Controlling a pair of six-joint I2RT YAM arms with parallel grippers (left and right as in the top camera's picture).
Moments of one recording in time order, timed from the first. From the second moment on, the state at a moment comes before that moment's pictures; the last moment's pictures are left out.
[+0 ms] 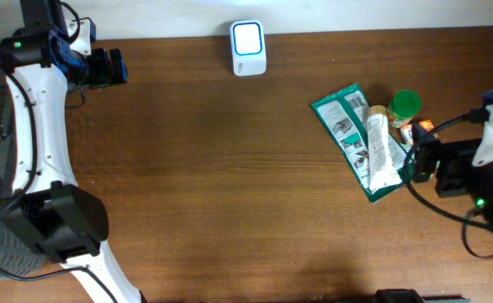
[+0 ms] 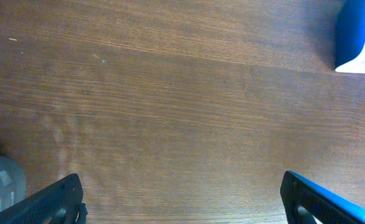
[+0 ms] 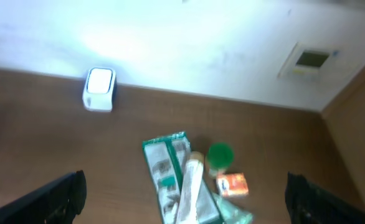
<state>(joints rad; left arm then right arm) 0.18 2.07 2.17 -1.19 0.15 0.02 -0.04 0.92 1.58 -1.05 -0.05 -0.14</state>
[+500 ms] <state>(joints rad) 0.18 2.07 2.17 -1.19 0.15 0.02 -0.04 0.42 0.57 -0.14 -0.09 -0.13</state>
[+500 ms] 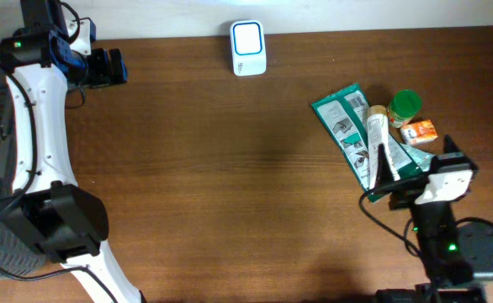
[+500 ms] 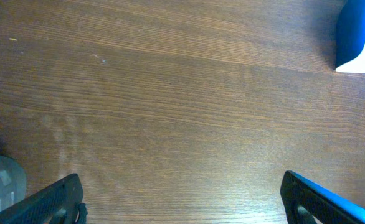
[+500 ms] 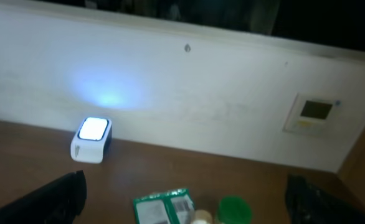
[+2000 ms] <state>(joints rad) 0.18 2.07 2.17 -1.19 0.15 0.02 -0.04 0.02 0.01 -0.07 -0.10 -0.08</state>
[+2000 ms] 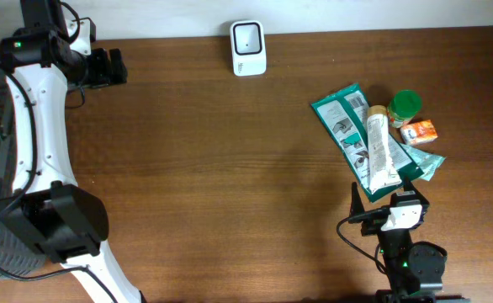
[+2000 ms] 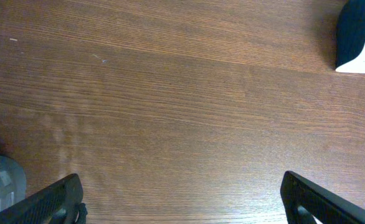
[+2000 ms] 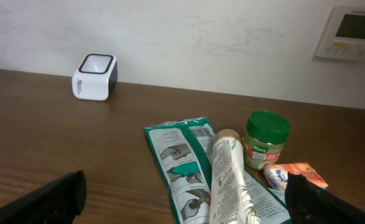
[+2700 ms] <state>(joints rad) 0.17 1.98 2.16 -1.19 0.05 0.04 -0.04 0.02 0.01 -0.07 -0.10 -0.08</state>
